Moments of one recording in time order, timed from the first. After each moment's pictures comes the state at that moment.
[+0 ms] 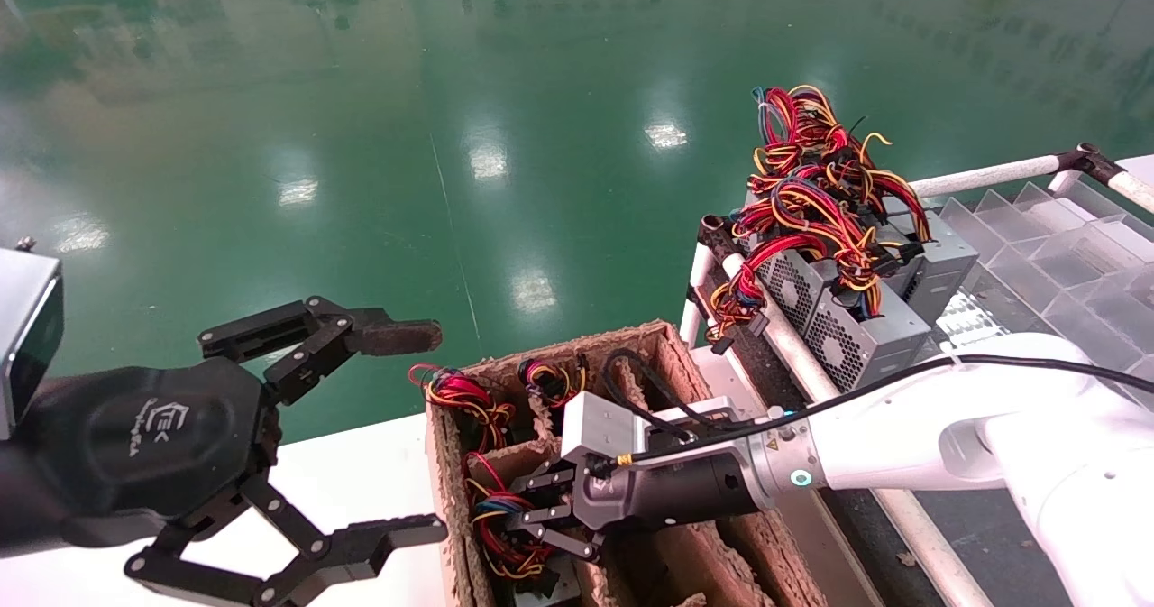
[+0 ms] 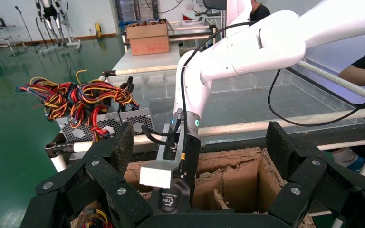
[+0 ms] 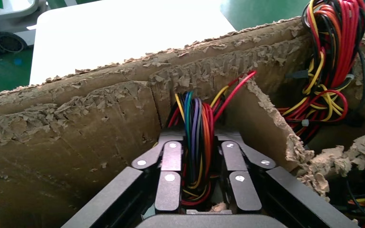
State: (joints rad) left arm -1.09 0.58 0.35 -1.27 0.68 1.47 -0.15; right arm 1.52 -1.34 -0.72 0.15 -1.28 -1.49 -0.36
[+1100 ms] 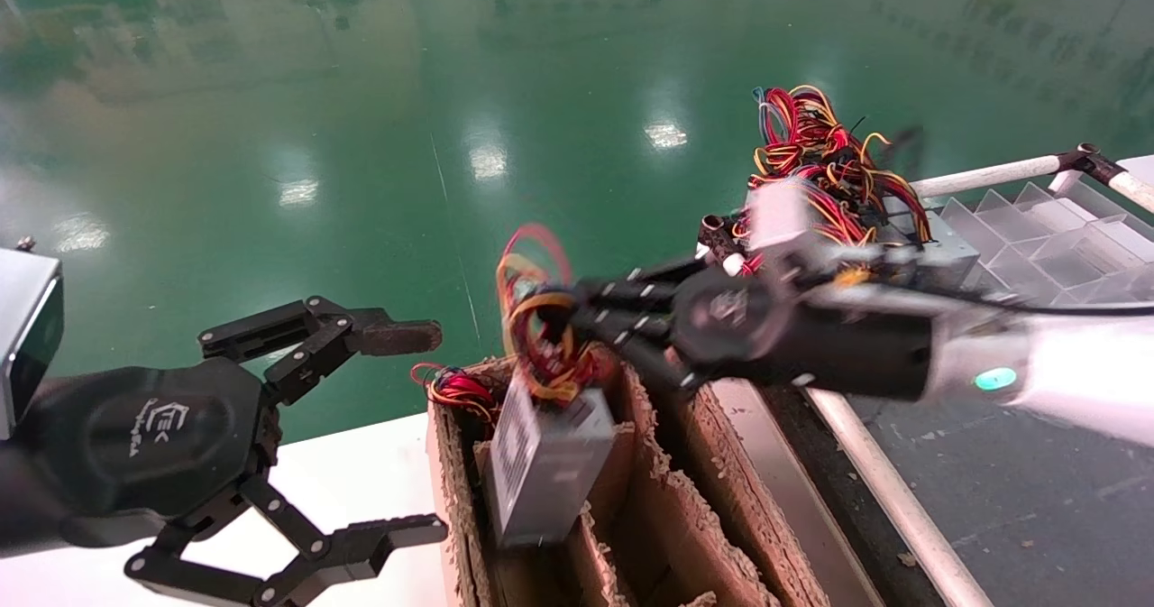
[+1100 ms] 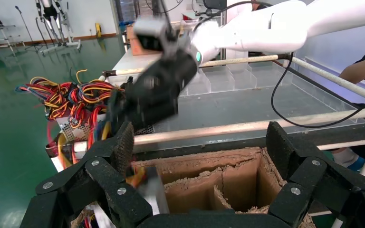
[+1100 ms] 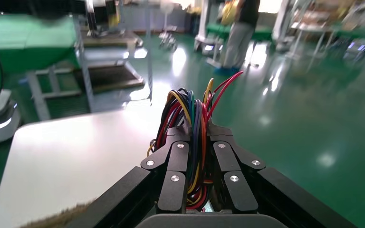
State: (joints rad) left arm -1.09 0.58 0.35 -1.27 0.68 1.47 -0.15; right arm 1.51 -1.05 -0.60 0.42 -0.87 -1.59 -0.26
